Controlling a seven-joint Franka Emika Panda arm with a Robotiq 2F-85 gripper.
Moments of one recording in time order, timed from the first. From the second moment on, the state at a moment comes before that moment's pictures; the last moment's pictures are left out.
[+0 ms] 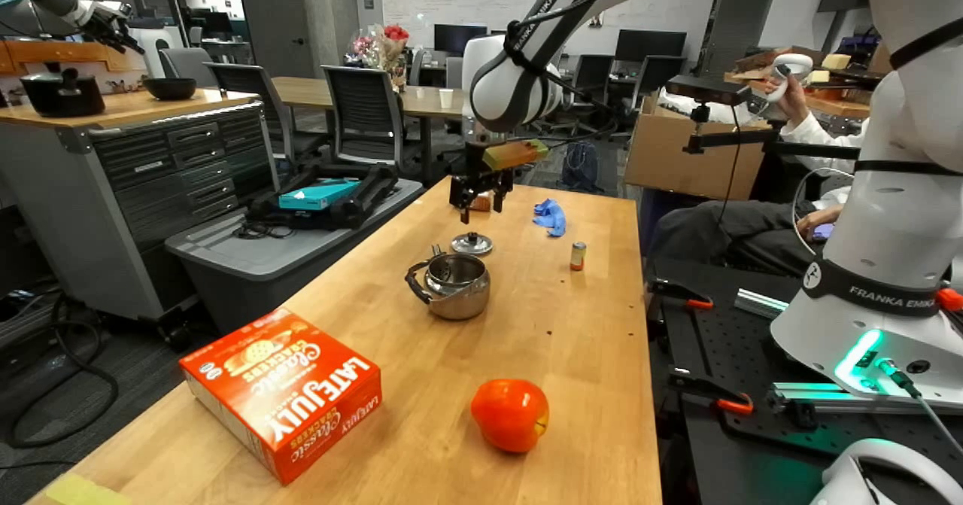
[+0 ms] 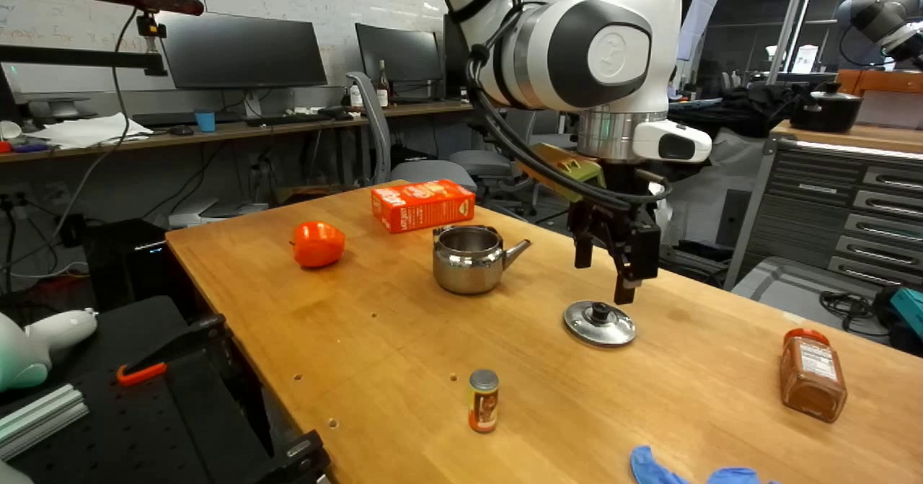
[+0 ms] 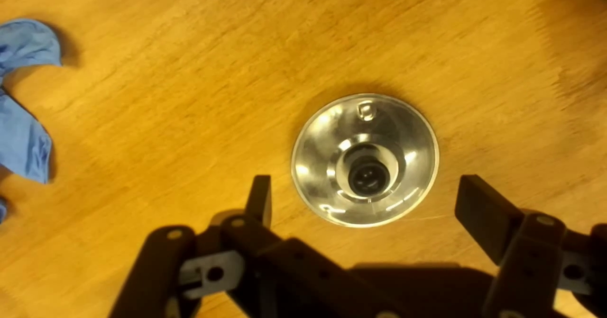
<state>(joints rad) -0.12 0.50 -0.14 -2.03 0.03 2.56 0.27</state>
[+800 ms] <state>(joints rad) -0.07 0.55 -0.18 -2.03 0.03 2.62 0.41</state>
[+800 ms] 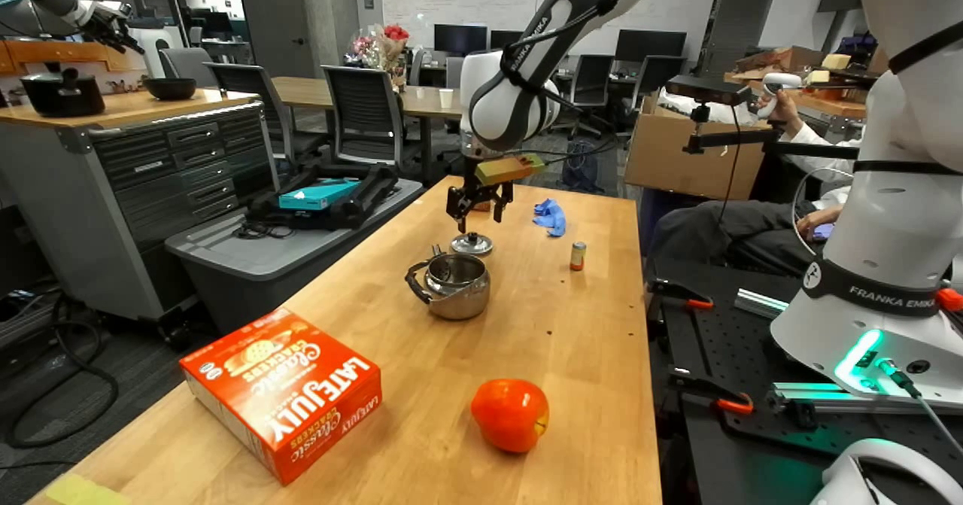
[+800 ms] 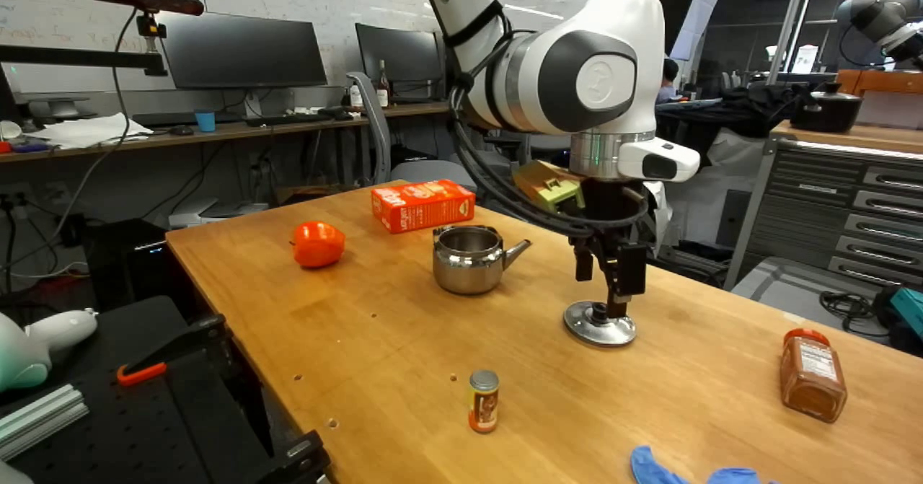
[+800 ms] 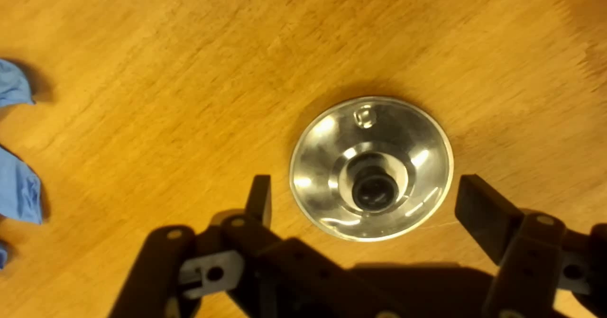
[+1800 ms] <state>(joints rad) -0.06 0.61 -0.21 -1.99 0.03 2.63 0.48</state>
